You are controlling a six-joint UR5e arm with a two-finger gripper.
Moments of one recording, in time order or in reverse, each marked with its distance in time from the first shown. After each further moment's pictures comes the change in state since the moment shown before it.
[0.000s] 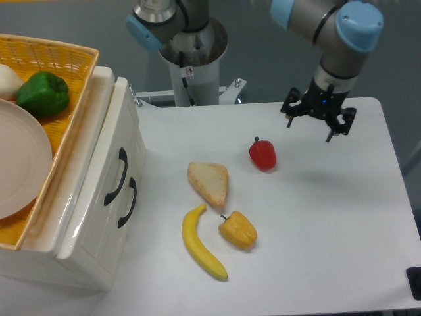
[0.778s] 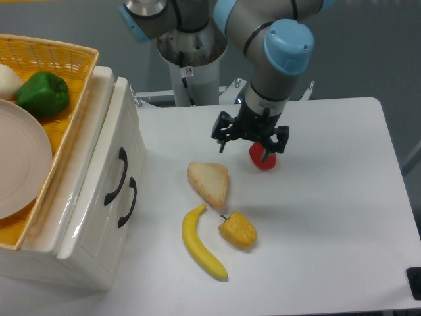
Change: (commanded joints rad) arm -0.167 0.006 0.084 -0.150 -0.156 -0.364
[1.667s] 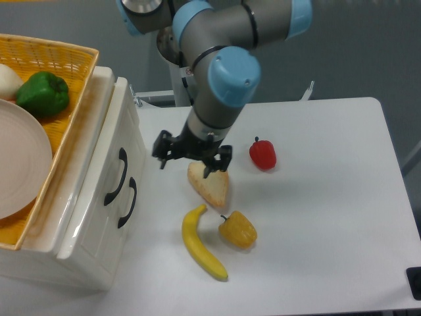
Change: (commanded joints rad) arm -0.230 -0.101 0.101 -0.025 -0.071 -0.271
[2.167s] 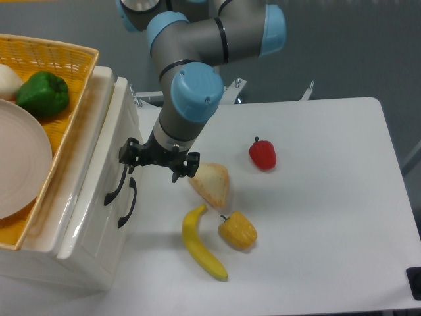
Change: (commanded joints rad) arm -0.042 -0.015 -0.006 0.000 -0.024 -0.060
